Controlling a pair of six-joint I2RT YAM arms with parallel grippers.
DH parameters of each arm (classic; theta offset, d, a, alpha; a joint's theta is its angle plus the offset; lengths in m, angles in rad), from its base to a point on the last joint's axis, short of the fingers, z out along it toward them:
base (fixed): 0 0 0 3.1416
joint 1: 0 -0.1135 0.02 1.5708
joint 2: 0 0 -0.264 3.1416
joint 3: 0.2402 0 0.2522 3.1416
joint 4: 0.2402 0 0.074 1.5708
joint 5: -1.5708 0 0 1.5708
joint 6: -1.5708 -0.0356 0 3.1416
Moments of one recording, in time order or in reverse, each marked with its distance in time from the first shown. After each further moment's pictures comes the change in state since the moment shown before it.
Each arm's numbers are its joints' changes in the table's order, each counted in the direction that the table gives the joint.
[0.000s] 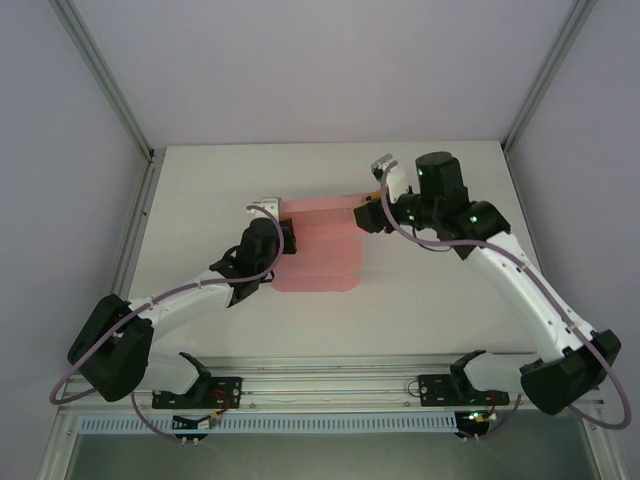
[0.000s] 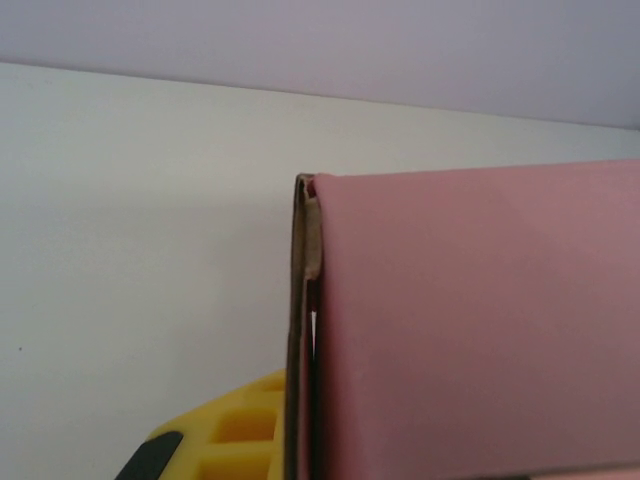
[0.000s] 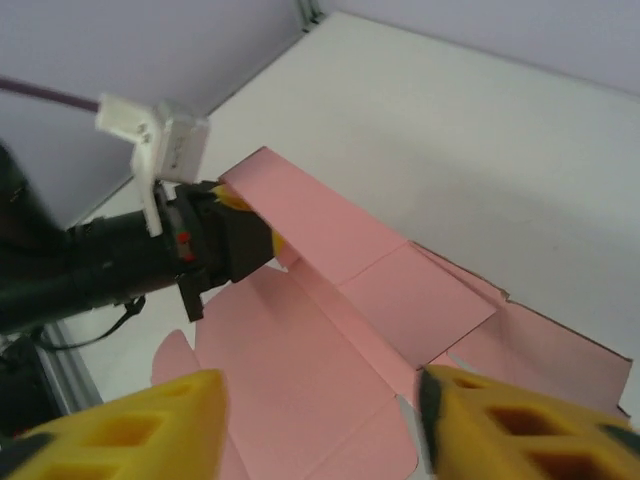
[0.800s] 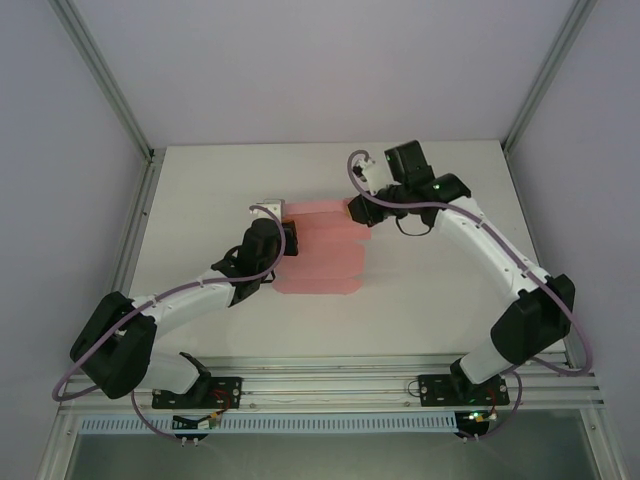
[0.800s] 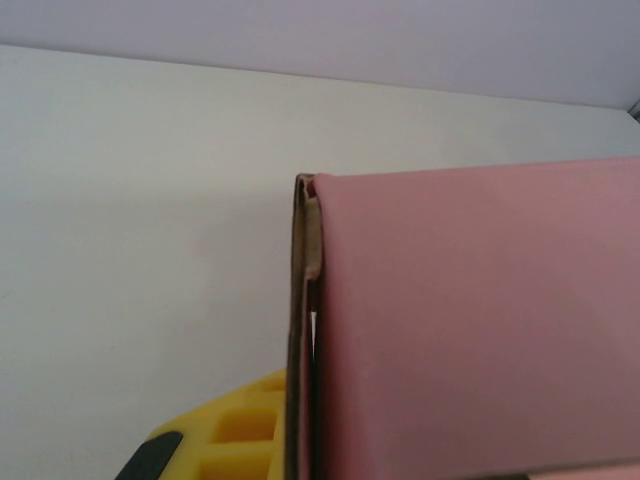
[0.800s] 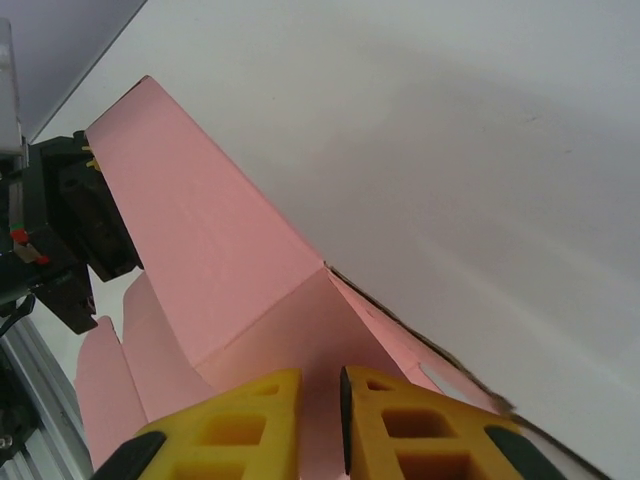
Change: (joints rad) left arm 0.000 0.018 0.000 0.001 -0.034 0.005; right arm -0.003 0.261 0.113 0.105 -0.006 0.007
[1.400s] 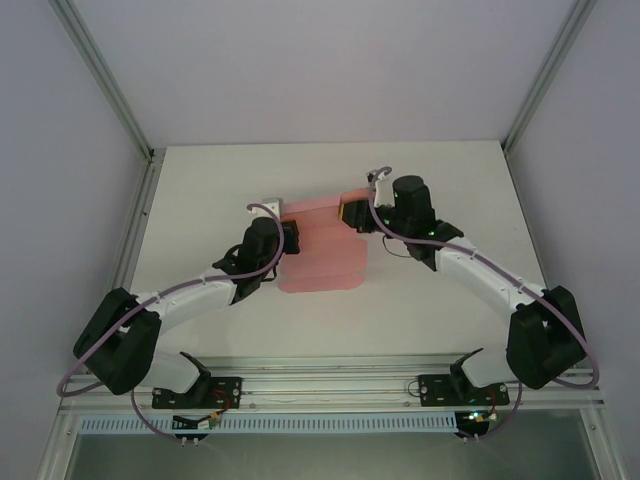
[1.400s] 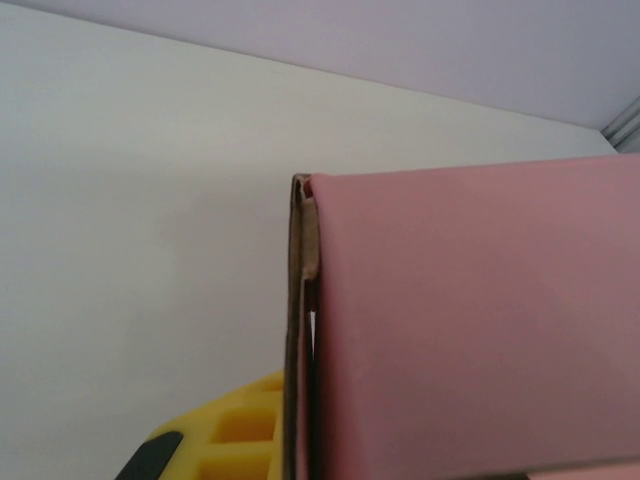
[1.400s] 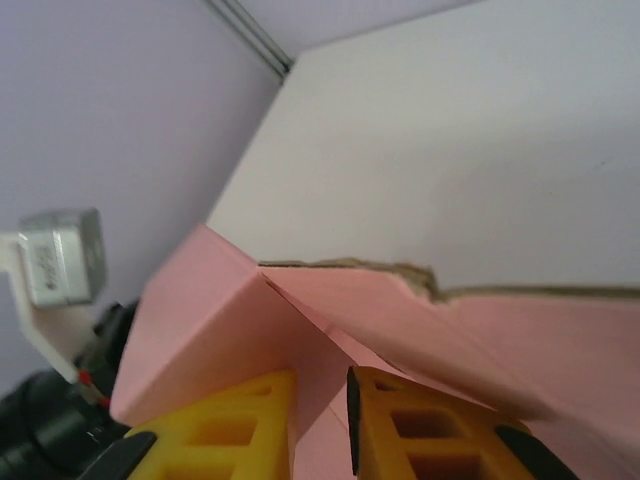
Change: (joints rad) left arm -0.006 0.031 0.003 -0.026 -0.052 0.100; right arm -0.016 -0.146 -0.508 -0.808 0.016 -0.547
